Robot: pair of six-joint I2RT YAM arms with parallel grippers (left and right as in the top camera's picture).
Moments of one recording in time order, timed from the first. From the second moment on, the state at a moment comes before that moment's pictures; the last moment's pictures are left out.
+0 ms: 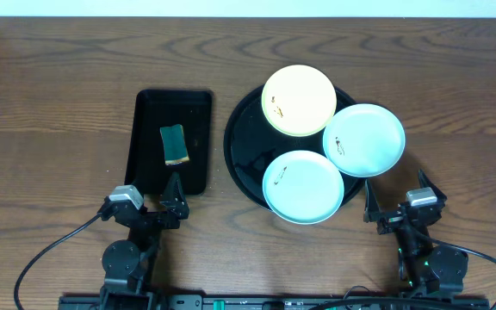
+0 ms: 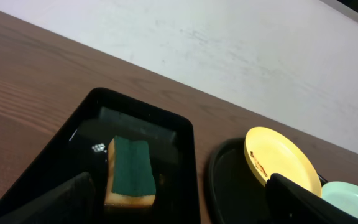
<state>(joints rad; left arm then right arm) -0.10 0.01 0.01 -0.11 -0.01 -0.43 -0.02 0.01 0.01 -0.05 -0.20 -0.08</state>
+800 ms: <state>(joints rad) -0.10 0.01 0.01 -0.11 -0.01 -0.43 -0.02 0.01 0.01 -0.01 -0.21 0.00</state>
